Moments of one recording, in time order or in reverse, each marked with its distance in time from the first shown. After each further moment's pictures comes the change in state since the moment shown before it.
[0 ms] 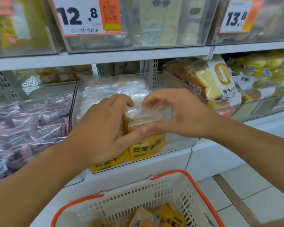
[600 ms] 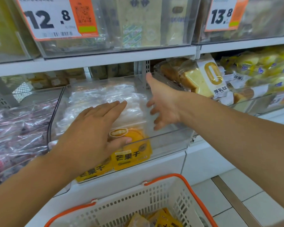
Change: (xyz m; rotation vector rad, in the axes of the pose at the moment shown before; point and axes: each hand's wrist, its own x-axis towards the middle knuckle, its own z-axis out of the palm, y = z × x) left_hand 0.015 -0.007 0.021 0.202 -0.086 -0.021; right_hand 0.052 0.031 0.002 0.864 -0.159 0.958
